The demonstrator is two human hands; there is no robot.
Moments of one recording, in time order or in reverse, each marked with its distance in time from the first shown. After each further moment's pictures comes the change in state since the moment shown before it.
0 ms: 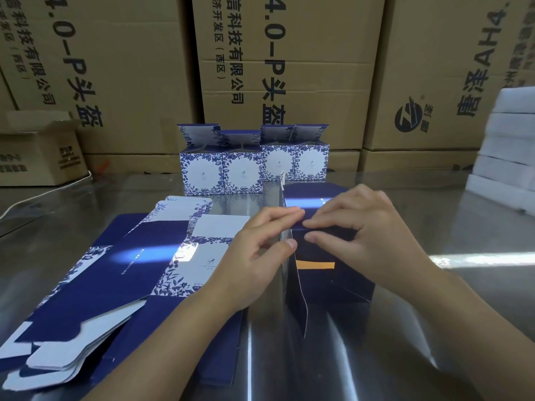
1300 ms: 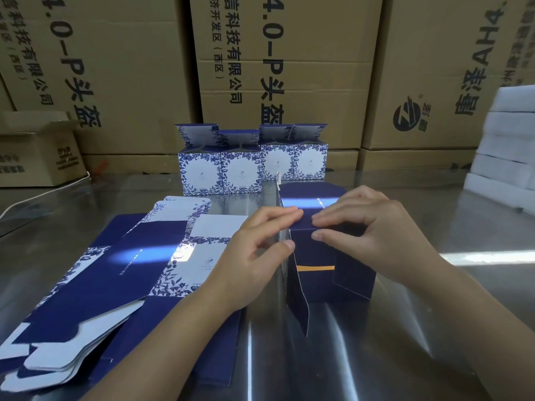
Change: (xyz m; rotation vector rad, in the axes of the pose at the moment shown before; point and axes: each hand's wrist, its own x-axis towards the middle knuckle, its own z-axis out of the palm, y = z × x) left_hand -0.001 0.000 -0.001 0.005 -0.008 0.009; right_hand -0.002 0.011 -0.009 0.181 -0.038 0.056
